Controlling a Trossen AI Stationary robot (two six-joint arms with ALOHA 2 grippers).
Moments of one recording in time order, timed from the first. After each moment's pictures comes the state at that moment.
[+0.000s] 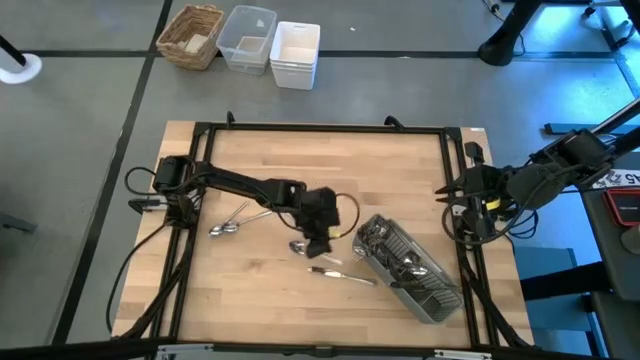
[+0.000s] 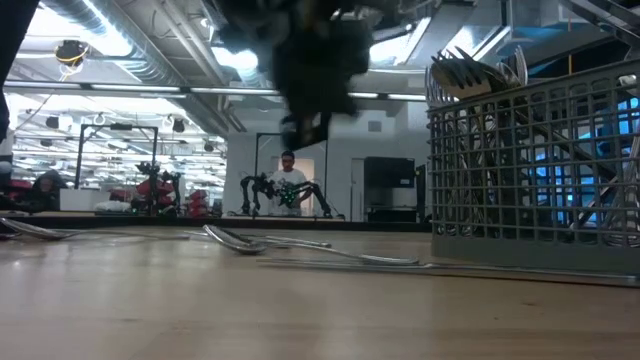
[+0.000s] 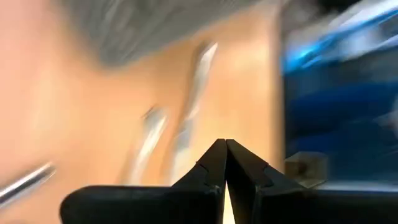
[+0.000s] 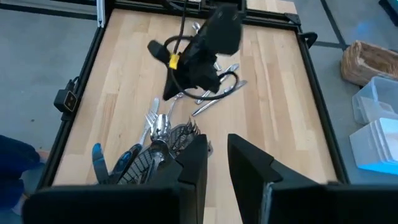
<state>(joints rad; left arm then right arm) -0.04 1.85 1.31 -0.31 0.48 -0.44 0.60 1.26 2.03 -1.57 0.45 0.32</state>
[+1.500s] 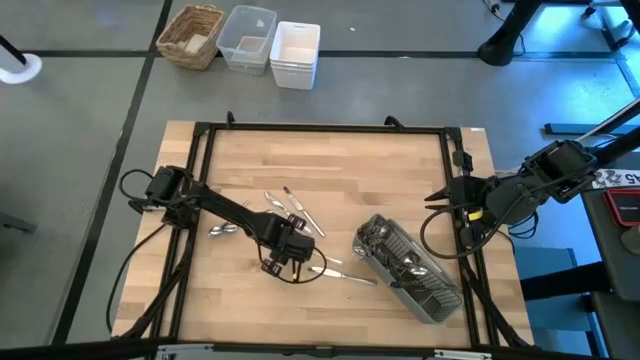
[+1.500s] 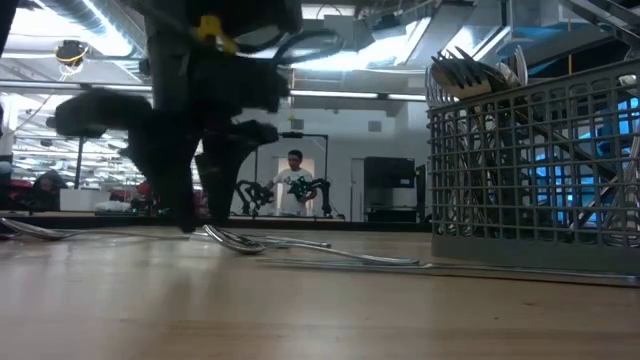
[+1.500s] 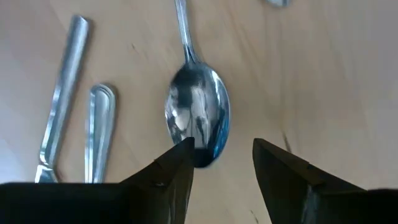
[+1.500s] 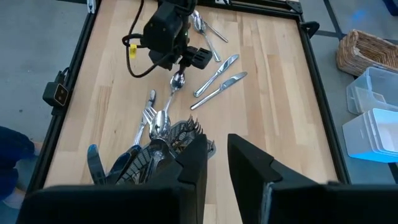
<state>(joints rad) -0.28 1.85 1.20 -0.74 -0.15 0.20 0.60 1.33 2.03 -1.57 0.46 0.34</state>
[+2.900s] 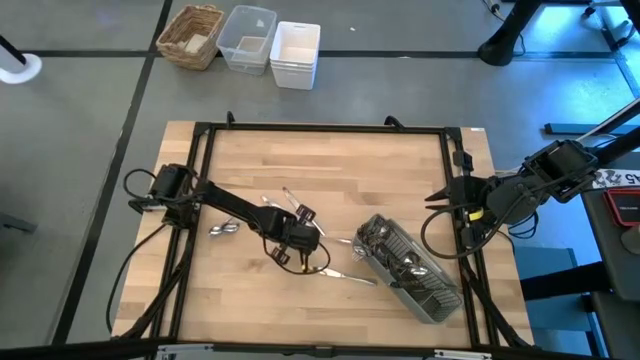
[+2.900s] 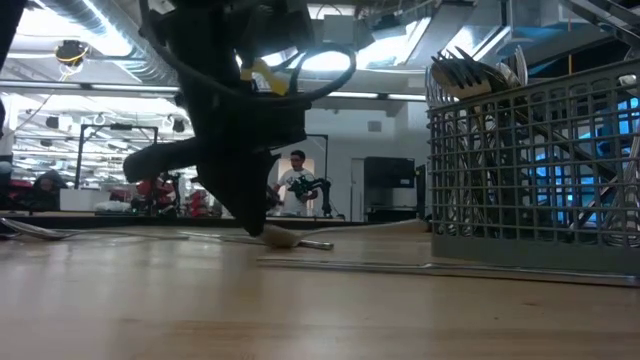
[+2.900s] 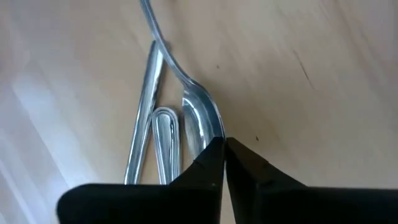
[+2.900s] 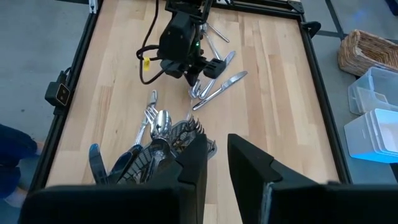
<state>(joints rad) -0.22 1.87 1.15 -0.55 -0.30 0.40 0.60 1.33 2.03 -1.57 0.46 0.34</state>
